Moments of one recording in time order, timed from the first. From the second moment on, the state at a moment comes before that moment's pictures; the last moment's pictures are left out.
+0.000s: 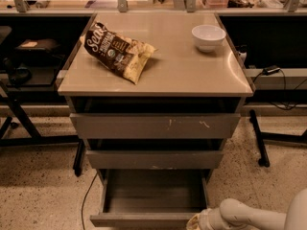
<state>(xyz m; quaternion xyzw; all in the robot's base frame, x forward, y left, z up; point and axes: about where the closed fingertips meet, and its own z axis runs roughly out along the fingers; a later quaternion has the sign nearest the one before) 0.396 -0.174 0.183 -0.58 0.76 0.21 0.21</state>
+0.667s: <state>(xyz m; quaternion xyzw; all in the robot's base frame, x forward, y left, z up) 0.396 -0.174 0.183 -0.58 0.76 0.21 0.21</state>
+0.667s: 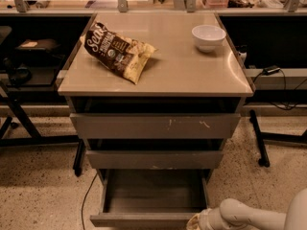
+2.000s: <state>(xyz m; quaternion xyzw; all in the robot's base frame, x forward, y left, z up) 0.495 -0.159 0.186 -0.60 0.73 0.21 0.25</state>
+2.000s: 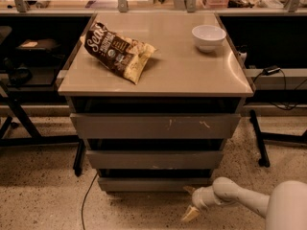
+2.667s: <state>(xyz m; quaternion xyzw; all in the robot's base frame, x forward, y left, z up) 0.501 -0.163 0.187 -0.60 0.73 0.20 0.26</state>
